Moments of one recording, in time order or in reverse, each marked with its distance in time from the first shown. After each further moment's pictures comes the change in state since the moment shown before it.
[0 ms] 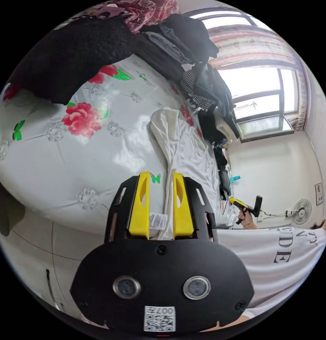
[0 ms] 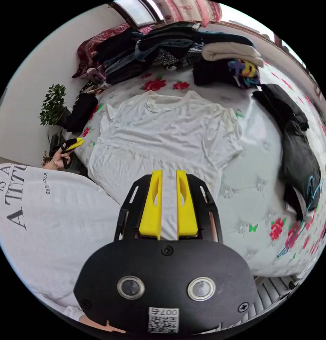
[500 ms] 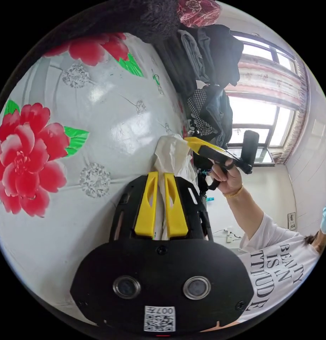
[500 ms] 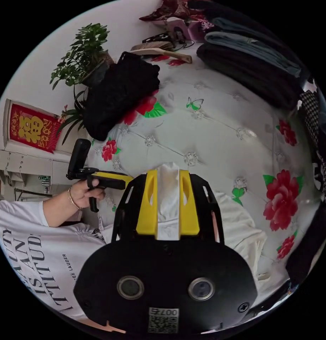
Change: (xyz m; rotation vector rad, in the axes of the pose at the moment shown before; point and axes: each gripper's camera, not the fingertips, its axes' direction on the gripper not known) left arm -0.089 -0.089 0.043 0.073 0.249 -0.176; right arm -0.232 -0.357 0.243 -0.310 -0.169 -0.566
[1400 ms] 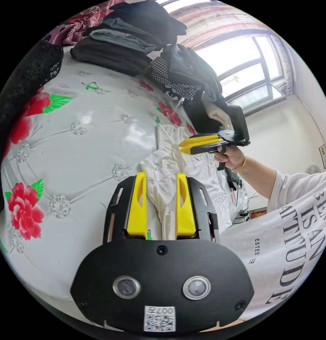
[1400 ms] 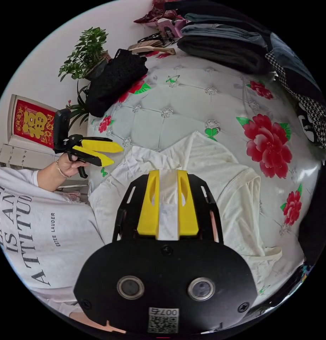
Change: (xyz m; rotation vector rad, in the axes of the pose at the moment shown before) left arm 0.069 0.042 0.053 -0.146 -0.261 0.433; right arm 0.067 0.110 0.006 0.027 -0.008 0.003
